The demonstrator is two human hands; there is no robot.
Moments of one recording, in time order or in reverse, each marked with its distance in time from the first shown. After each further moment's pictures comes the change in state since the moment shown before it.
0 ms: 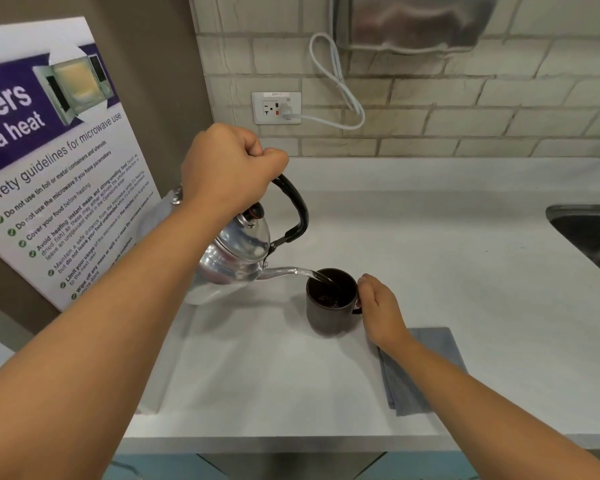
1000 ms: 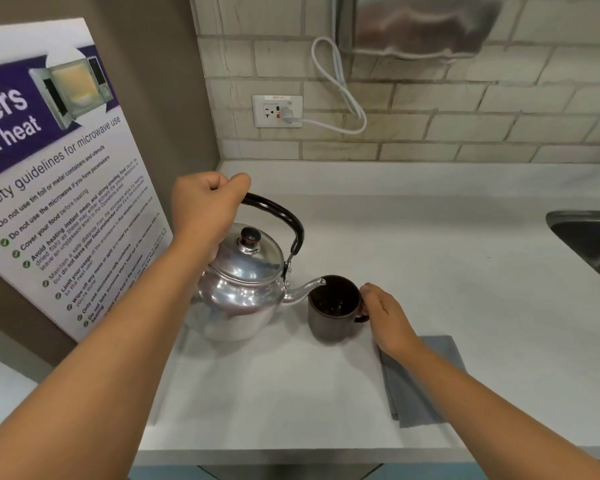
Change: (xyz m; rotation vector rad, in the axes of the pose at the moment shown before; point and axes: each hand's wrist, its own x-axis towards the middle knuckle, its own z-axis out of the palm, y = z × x) left_hand -0.013 -0.048 0.014 -0.420 0.059 -0.298; right_hand 0.000 -0.005 -0.010 0.026 -0.116 0.065
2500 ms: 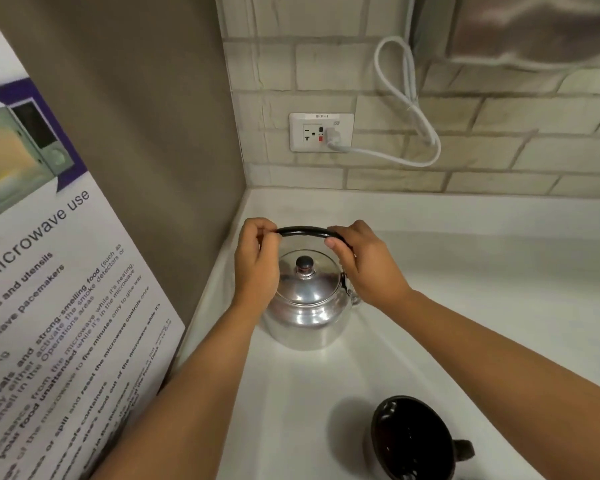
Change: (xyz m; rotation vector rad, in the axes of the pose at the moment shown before) left_hand 0.108 -0.145 0.076 -0.211 -0.037 -0.051; right_hand 0.226 -0.071 0.066 -0.346 -0.036 -0.488
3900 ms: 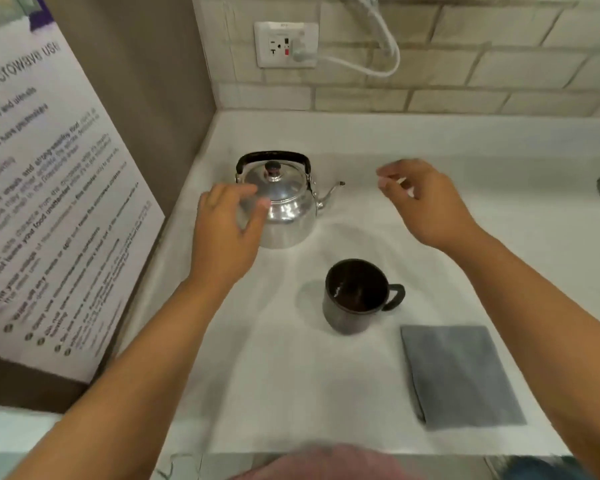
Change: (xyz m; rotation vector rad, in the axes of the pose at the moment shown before) left_hand -0.119 0.031 -0.047 0.625 -0.132 0.337; right_hand -0.119 -0.021 -0.104 -0.126 0.046 0.240
